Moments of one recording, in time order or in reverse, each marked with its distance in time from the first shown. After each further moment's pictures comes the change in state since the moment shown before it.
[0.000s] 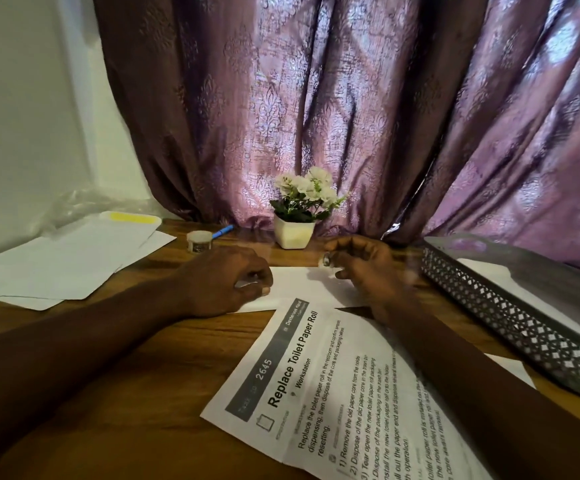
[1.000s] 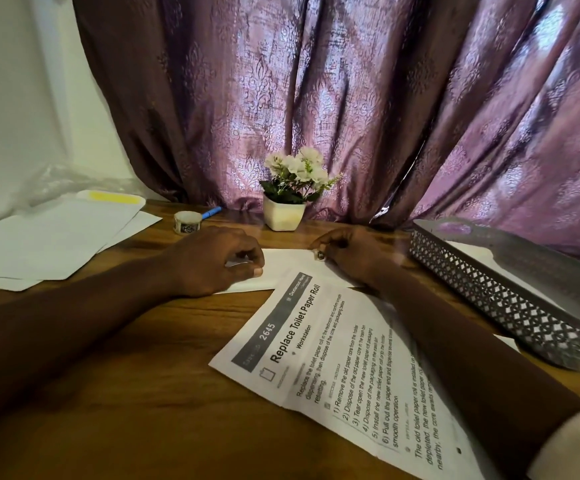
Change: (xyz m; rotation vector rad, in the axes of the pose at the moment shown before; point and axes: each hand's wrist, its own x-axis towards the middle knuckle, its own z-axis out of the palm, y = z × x) left_hand 0.000 -0.004 0.006 -0.114 0.019 0.000; right_hand 0.042 0.035 -0.015 -0.659 -0.142 -0.012
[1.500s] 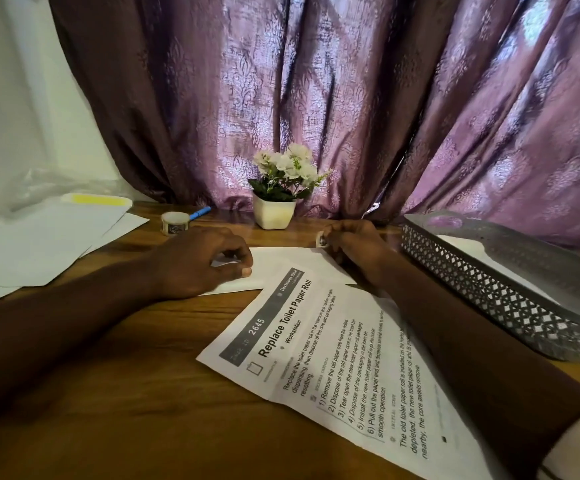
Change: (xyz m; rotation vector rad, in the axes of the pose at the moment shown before) left_hand 0.000 -0.004 0.001 -0.032 0.034 0.026; right_hand -0.001 0.010 -0.008 0.548 0.075 0.262
